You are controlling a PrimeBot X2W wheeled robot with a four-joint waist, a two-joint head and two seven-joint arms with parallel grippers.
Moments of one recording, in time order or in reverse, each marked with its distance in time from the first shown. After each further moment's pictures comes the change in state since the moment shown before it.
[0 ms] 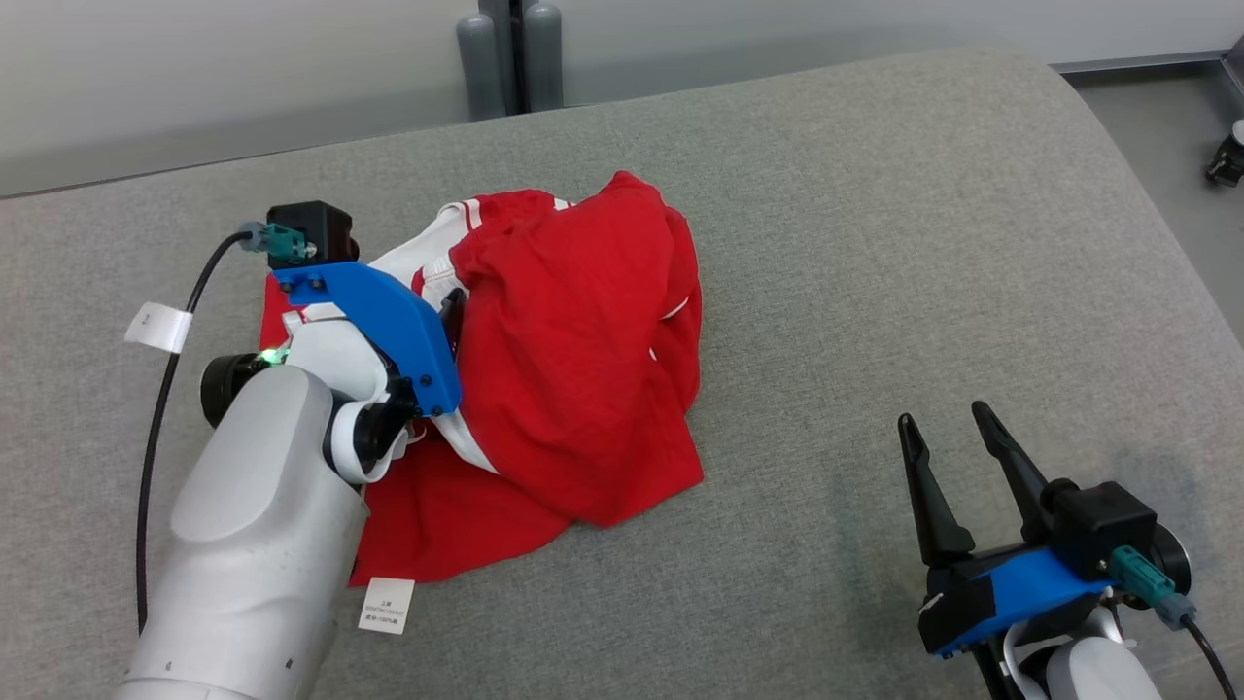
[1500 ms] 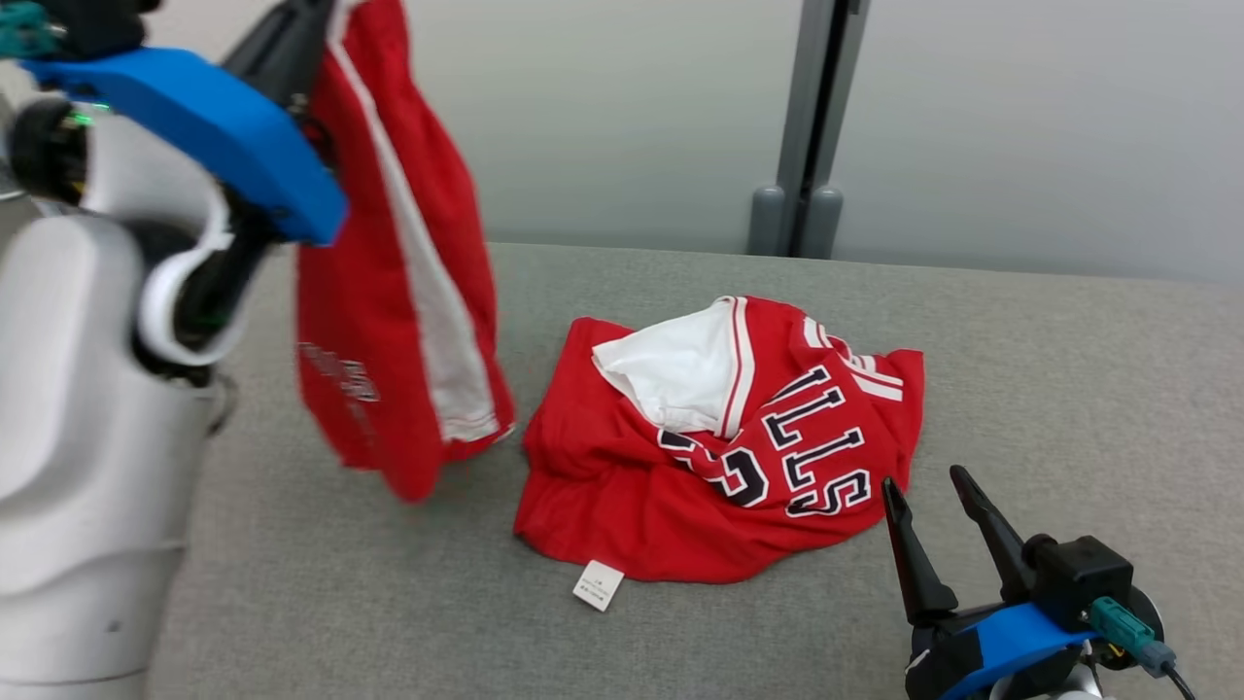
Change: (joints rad) left arm -0.081 0.163 0.069 -0.497 -0.103 -0.068 -0.067; right arm 0.070 0.000 0.038 0.032 0.056 0.000 -0.019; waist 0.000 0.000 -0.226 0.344
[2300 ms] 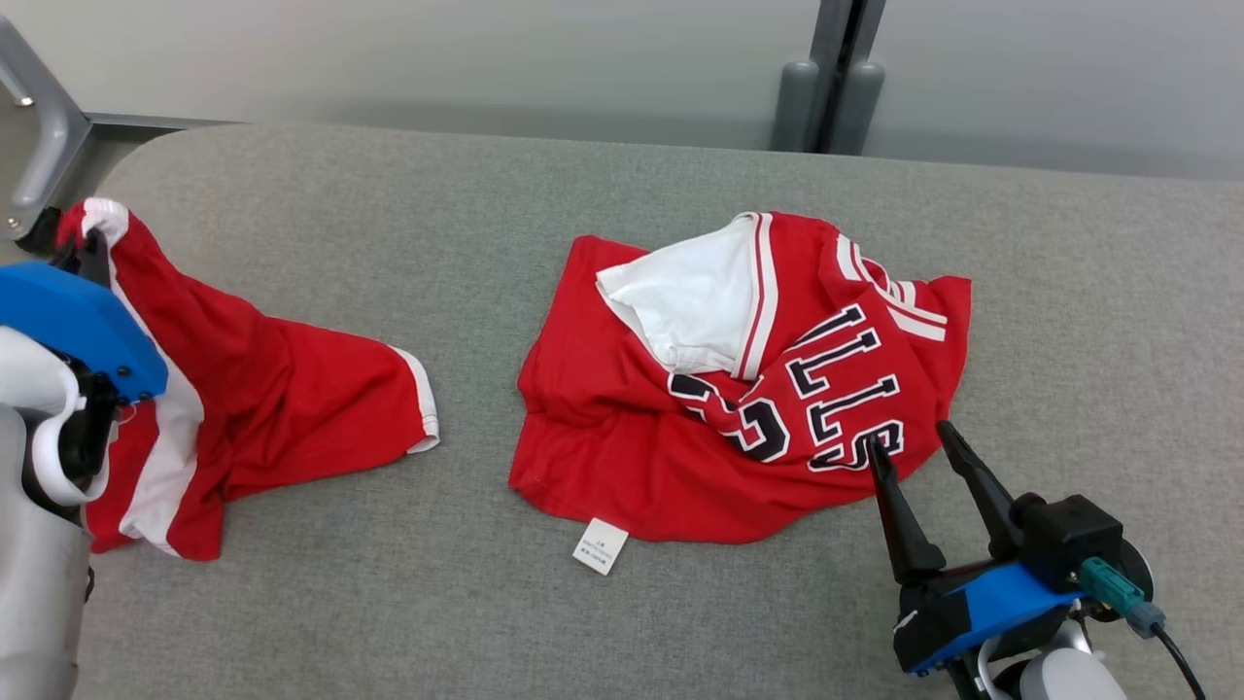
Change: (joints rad) left arm 0.195 0.170 0.089 0.258 0.091 0.131 -0.067; right arm -0.072 0.000 0.018 0.013 -0.013 0.000 -0.008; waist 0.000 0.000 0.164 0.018
